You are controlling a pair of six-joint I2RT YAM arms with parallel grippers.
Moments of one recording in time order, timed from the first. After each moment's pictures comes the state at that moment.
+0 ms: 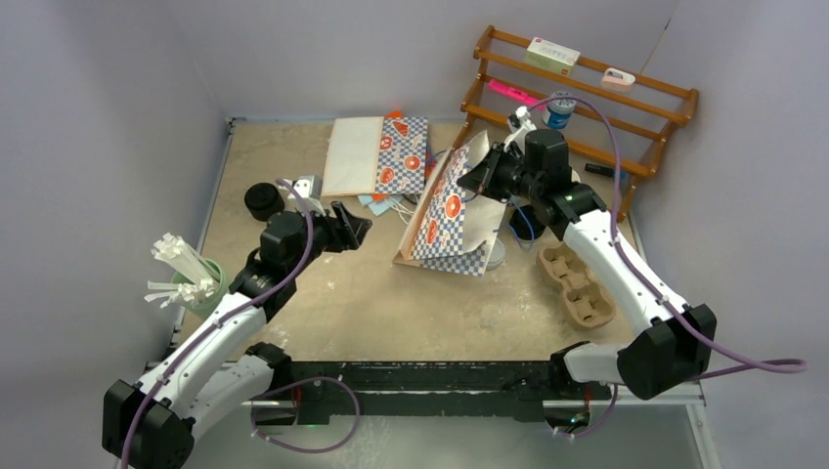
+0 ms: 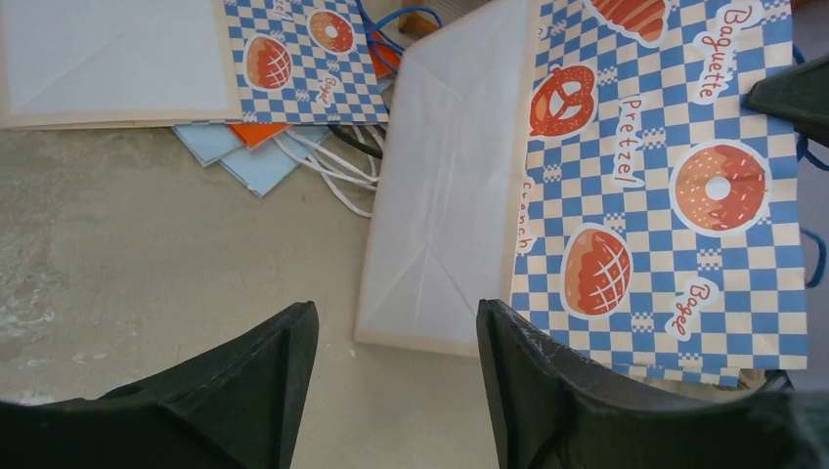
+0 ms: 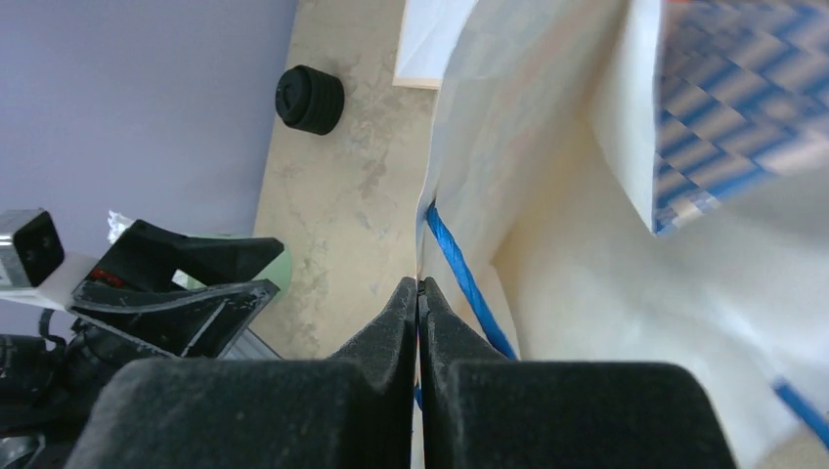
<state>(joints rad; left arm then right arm) -0.45 0.87 0.61 0.01 0.06 -0.51 0.37 1.32 1.20 -0.34 -0.33 0.67</state>
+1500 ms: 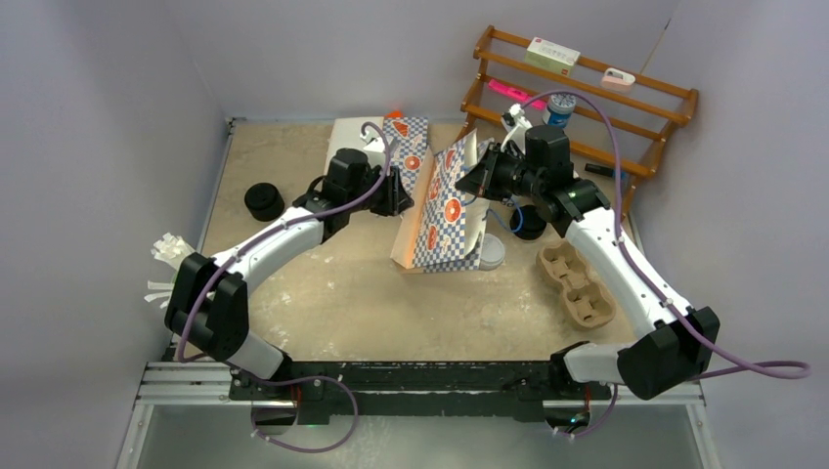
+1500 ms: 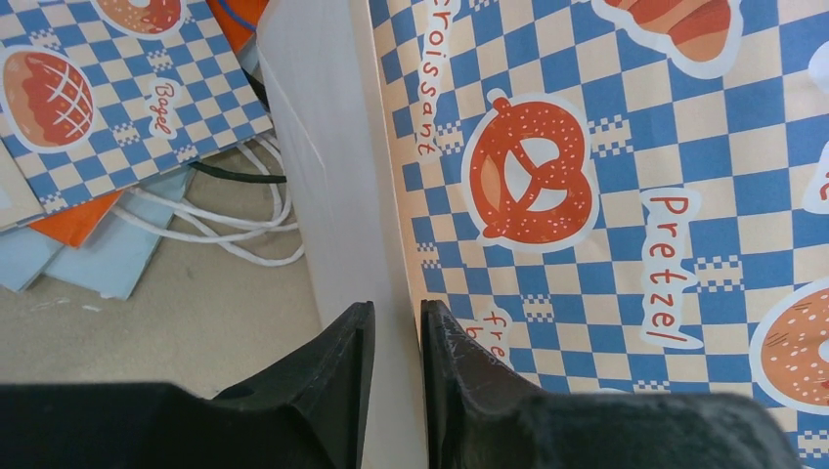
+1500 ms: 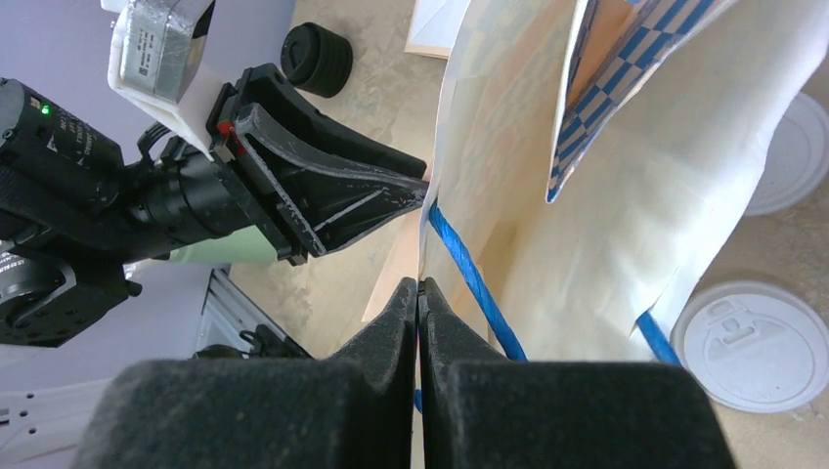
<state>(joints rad) -0.51 1.53 1.11 -0.07 0.28 -0.36 0.39 1.32 1.28 -0.45 -0.39 0.58</state>
